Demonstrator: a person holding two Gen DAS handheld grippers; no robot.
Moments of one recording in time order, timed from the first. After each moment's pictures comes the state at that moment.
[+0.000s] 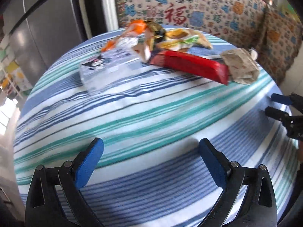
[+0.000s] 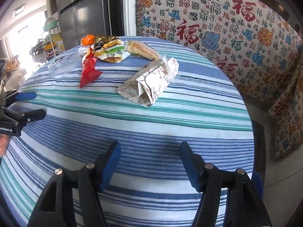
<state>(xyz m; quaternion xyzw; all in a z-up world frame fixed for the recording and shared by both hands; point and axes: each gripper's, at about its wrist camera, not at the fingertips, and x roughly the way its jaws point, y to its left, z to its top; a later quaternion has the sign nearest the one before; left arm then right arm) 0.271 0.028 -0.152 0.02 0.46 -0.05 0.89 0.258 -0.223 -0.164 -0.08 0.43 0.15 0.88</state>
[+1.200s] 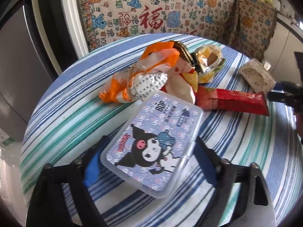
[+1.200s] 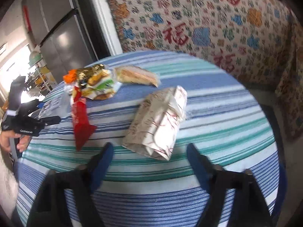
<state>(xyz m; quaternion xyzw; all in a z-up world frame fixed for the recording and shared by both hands) 0.392 0.086 -0.147 0.10 0.43 -0.22 0.87 0.317 -0.202 -0.159 0.05 0.44 0.12 0.89</state>
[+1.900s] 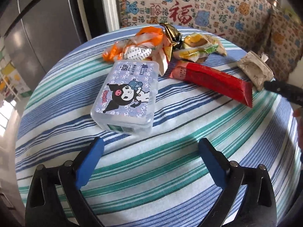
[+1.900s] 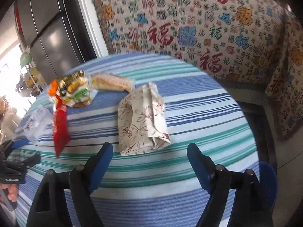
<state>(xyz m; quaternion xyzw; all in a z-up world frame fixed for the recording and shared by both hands) 0.307 0.046 -0.154 0.02 0.47 -0.07 0.88 0.339 -0.223 -0.157 0.03 0.45 0.08 0.89</state>
